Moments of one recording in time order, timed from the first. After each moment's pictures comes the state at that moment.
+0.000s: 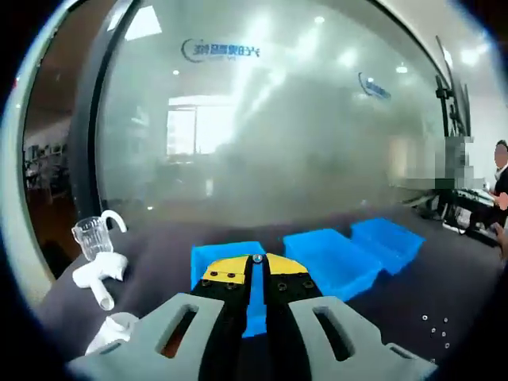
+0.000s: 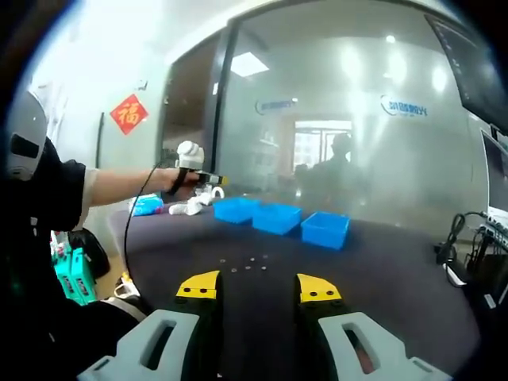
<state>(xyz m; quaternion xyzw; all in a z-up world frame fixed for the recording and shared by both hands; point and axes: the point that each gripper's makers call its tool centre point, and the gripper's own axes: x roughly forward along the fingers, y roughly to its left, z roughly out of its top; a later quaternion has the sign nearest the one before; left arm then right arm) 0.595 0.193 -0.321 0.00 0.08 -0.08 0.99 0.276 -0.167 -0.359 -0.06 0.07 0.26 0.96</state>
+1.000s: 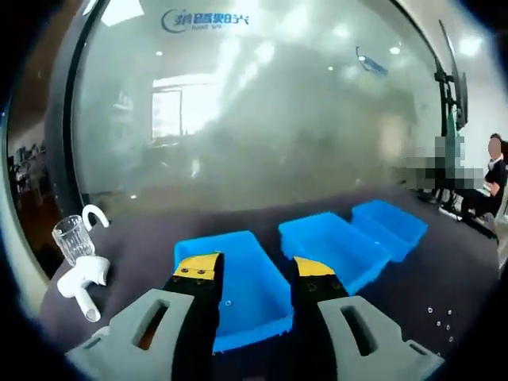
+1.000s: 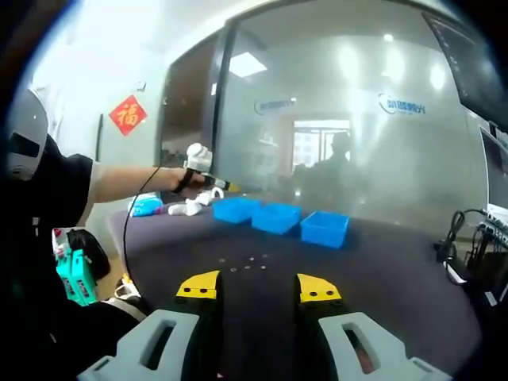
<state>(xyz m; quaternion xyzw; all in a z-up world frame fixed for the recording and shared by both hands) 0.605 0.176 -0.341 0.01 0.12 -0.14 0.98 0.275 -0.168 -0.360 -0.06 0.07 0.26 0.96</state>
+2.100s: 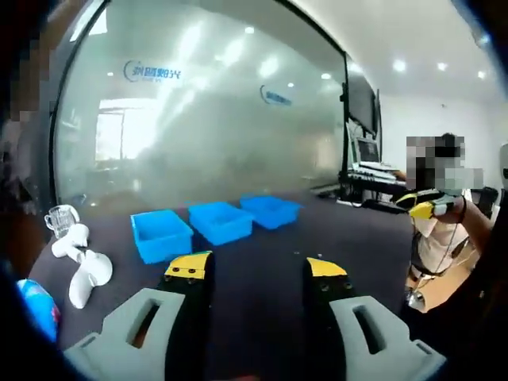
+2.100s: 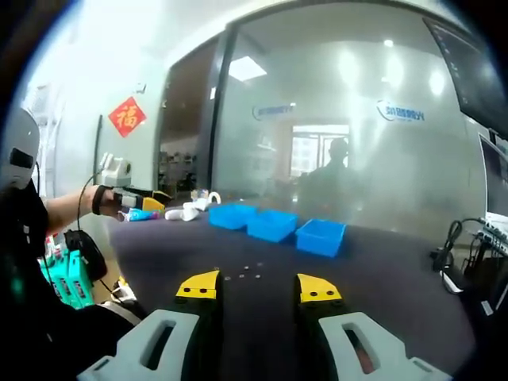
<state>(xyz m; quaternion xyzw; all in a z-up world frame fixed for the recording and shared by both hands) 0.362 0.146 -0.344 0.01 0.06 -0.32 0.95 0.284 -0.172 -0.347 -0.06 0.06 0.25 0.96</state>
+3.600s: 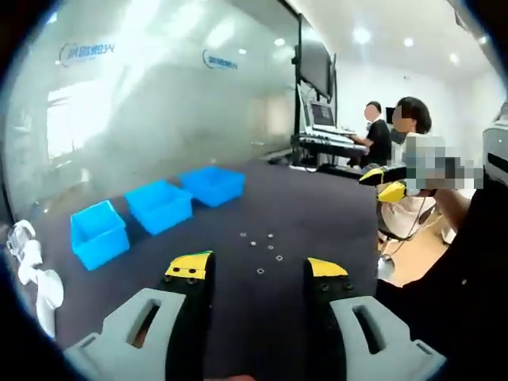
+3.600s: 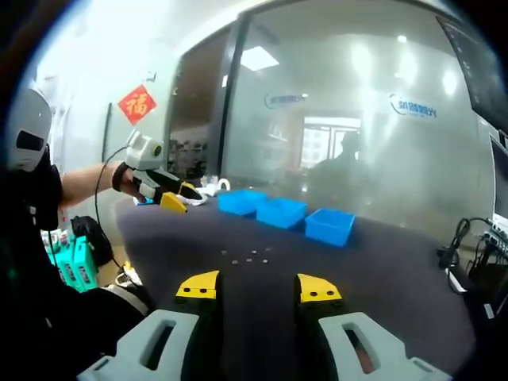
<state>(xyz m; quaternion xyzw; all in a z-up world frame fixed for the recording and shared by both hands) 0.368 0.048 -0.364 0.08 0.14 -0.44 0.88 0.277 -0.168 -0.368 -0.09 0.08 0.28 0.95</state>
